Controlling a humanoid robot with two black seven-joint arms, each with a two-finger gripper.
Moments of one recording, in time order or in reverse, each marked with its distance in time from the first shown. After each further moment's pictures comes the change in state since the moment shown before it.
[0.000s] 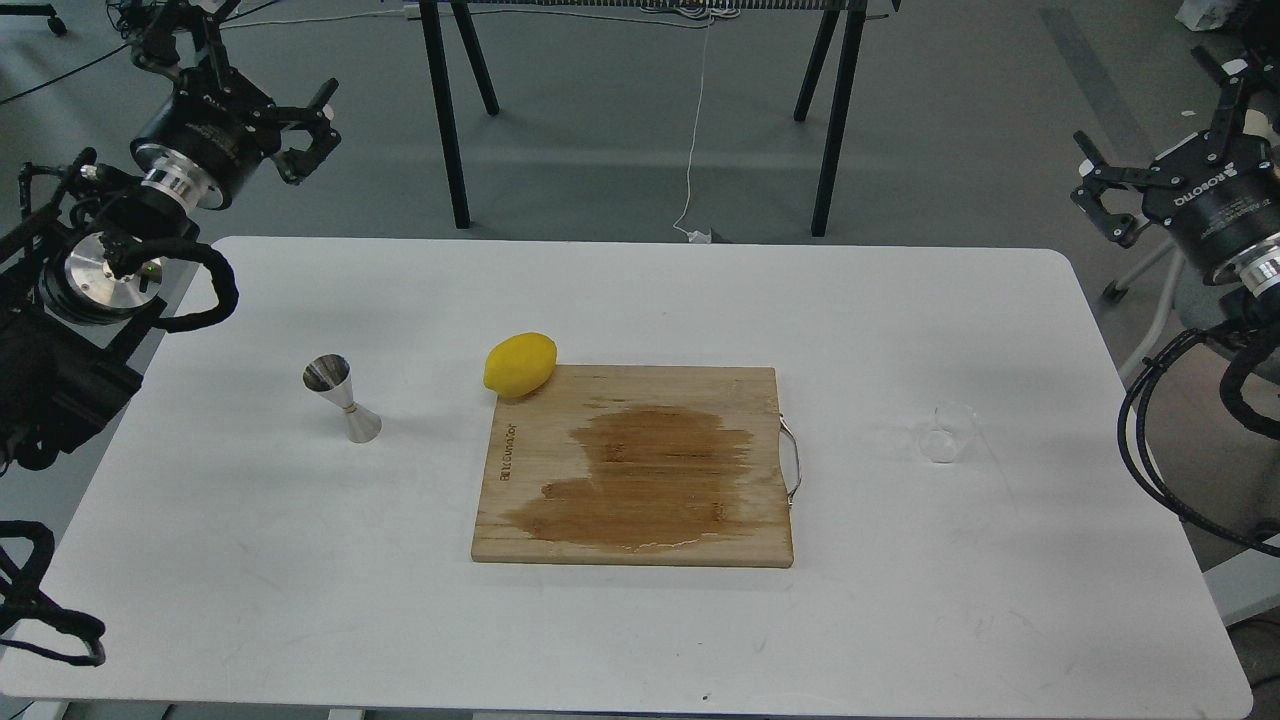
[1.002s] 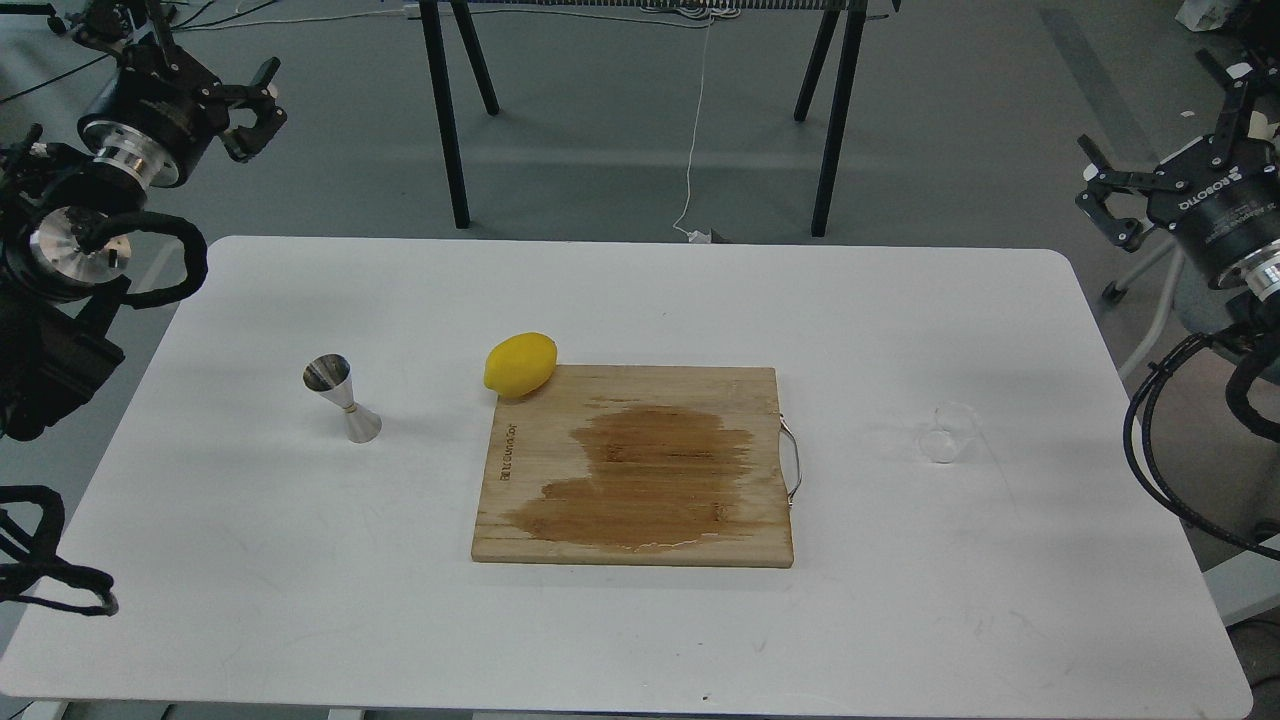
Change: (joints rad) left arm -0.132 -0.027 -0.040 0.260 0.269 0.000 -0.009; right arm -0.016 -0.009 0.002 0.006 -0.004 0.000 0.003
